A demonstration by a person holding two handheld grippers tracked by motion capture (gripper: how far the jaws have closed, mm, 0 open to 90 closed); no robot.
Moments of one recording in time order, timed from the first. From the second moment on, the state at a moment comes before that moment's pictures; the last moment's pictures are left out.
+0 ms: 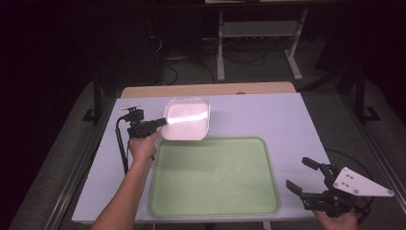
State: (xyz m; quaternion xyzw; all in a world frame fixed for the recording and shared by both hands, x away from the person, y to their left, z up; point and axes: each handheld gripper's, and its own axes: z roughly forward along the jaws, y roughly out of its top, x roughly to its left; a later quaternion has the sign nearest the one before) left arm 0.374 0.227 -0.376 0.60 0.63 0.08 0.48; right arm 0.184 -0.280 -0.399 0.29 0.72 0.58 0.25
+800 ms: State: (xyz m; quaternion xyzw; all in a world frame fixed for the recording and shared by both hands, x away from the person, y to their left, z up) left arm 0.334 0.205 -0.389 0.61 0.63 0.07 0.48; right arm 0.183 -0.277 -0.400 0.28 0.73 0.58 0.25
